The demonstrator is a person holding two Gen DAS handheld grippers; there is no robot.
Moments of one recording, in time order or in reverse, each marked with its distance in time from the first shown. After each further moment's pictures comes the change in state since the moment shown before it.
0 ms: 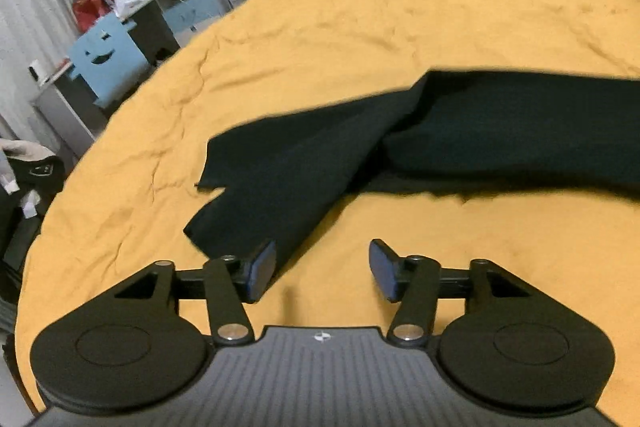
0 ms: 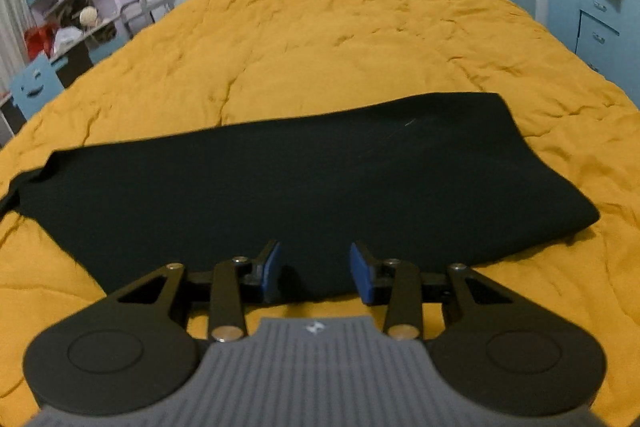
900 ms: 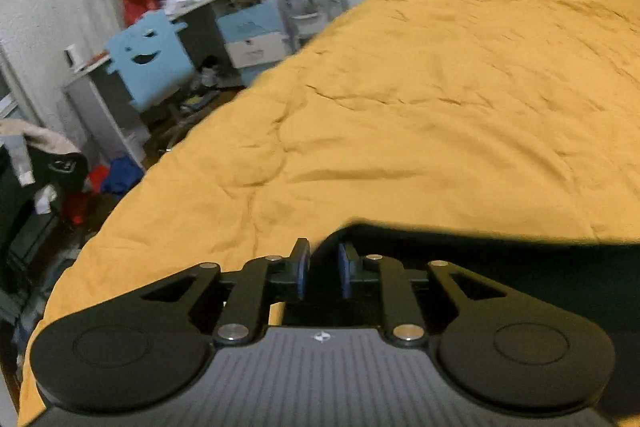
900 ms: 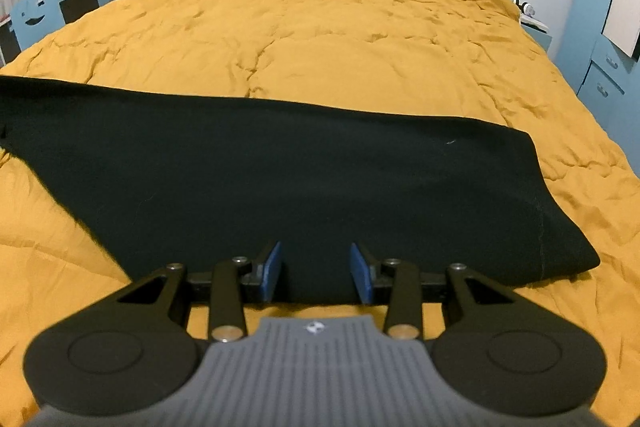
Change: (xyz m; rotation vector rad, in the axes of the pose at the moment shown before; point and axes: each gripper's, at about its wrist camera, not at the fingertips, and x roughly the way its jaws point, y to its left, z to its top) left arm 0.098 0.113 0.107 -0.189 -0.087 0.088; right arm 0.003 0.065 0.002 -0.198 0.053 -0.087
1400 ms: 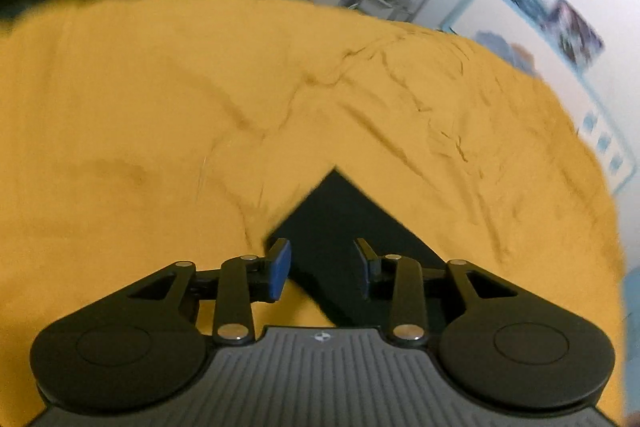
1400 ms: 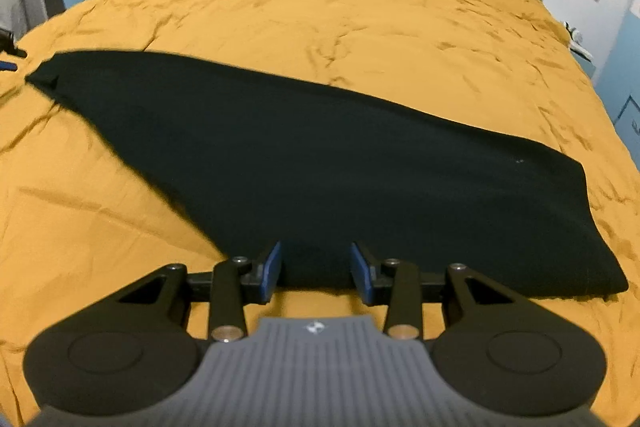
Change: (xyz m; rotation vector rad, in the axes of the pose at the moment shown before) left arm -0.012 0.105 -0.091 -0.765 0.123 -0.351; right arm -0.013 0.063 -0.007 -0.160 0.031 0.071
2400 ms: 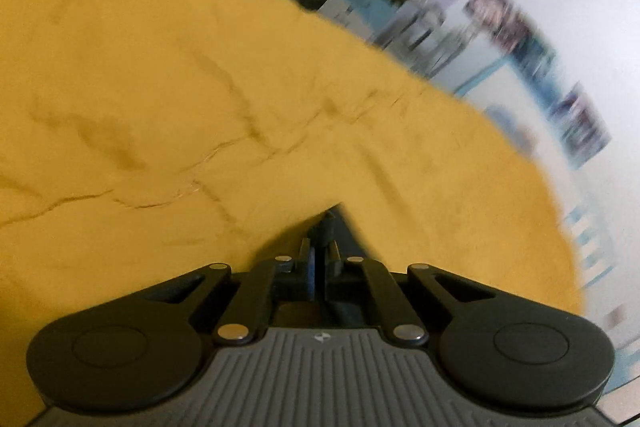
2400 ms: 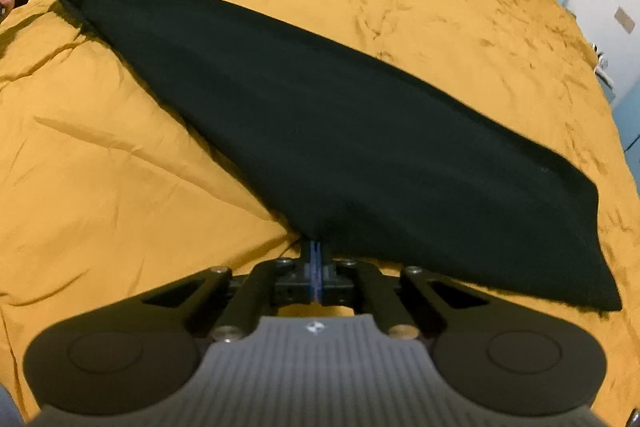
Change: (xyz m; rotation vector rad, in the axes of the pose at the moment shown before) left arm 0.023 0.017 0.006 -0.179 -0.111 -0.015; right arm 0.007 0.031 -0.005 -0.114 0.111 -0.005
